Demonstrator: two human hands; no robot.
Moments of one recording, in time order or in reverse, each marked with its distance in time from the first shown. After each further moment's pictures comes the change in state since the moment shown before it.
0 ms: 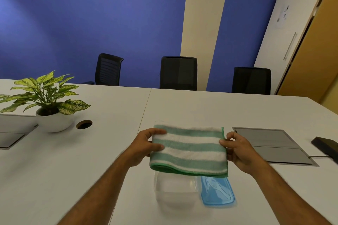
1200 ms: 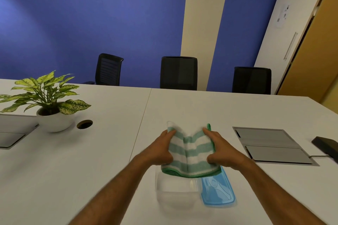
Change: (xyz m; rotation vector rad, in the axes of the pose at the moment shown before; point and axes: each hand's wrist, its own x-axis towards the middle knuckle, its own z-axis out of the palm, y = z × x) left_hand 0.008 0.002 0.043 0.858 -0.105 0.035; right_hand -0.005 0.002 0.040 -0.926 -0.205 -0.151
